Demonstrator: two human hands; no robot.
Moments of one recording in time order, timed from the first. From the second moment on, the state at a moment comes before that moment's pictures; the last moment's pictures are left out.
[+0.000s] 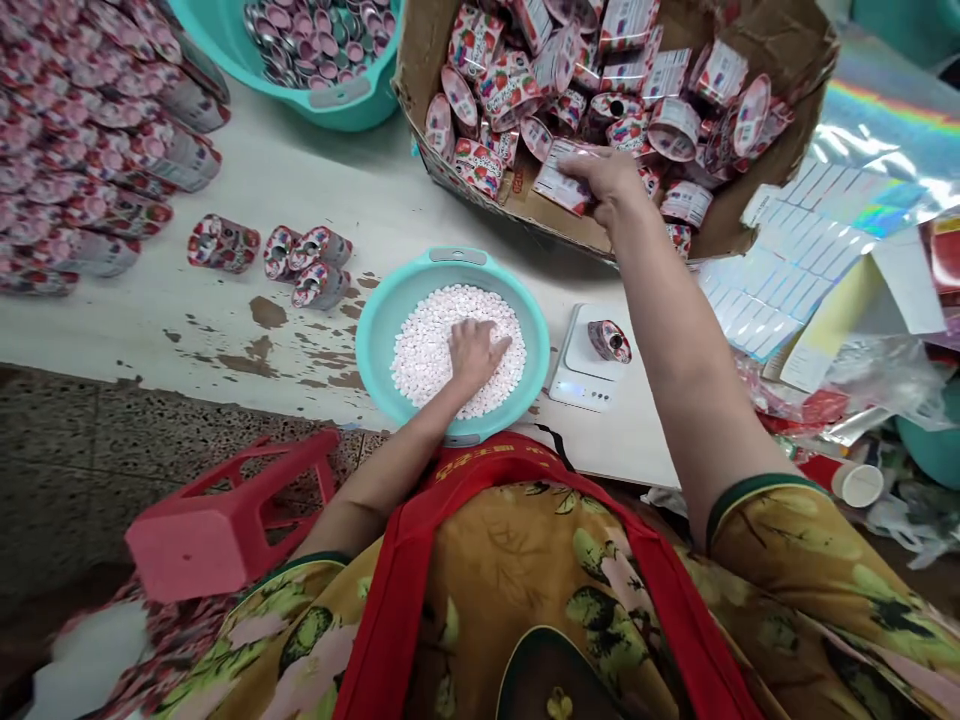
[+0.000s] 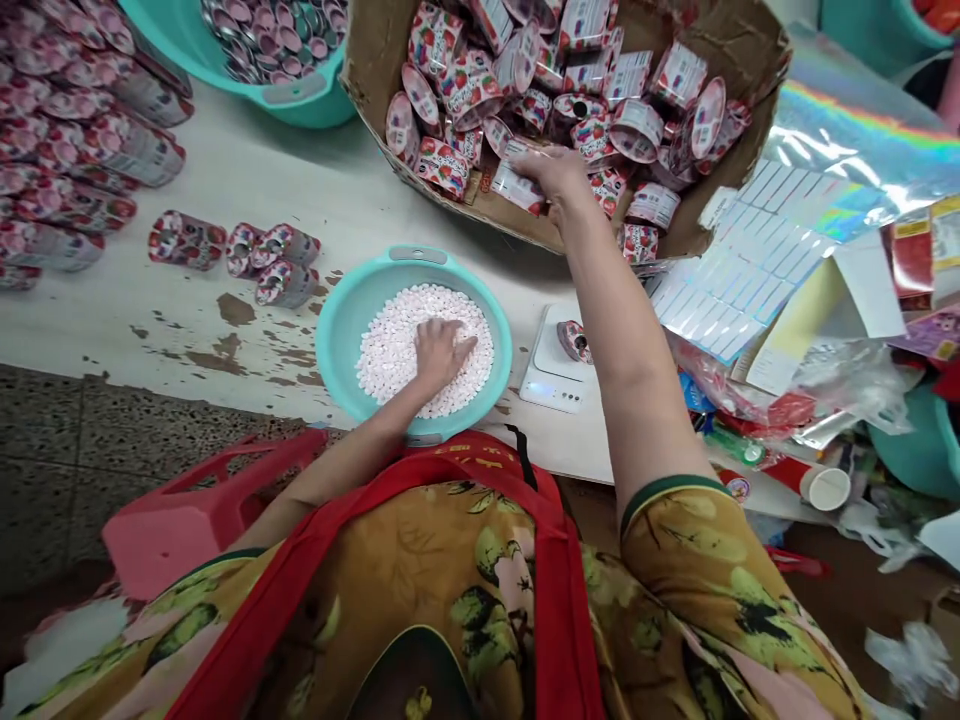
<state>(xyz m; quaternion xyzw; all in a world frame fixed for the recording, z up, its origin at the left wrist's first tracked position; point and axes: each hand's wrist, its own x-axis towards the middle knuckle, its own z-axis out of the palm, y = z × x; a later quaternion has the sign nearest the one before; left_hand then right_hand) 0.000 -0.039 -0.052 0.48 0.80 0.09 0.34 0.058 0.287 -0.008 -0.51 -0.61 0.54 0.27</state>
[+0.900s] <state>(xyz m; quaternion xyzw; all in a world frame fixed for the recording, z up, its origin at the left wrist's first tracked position) -0.021 -0.052 0.032 -0.08 0.53 0.72 0.44 0.092 -0.019 0.034 -0.46 -0.73 0.50 0.05</state>
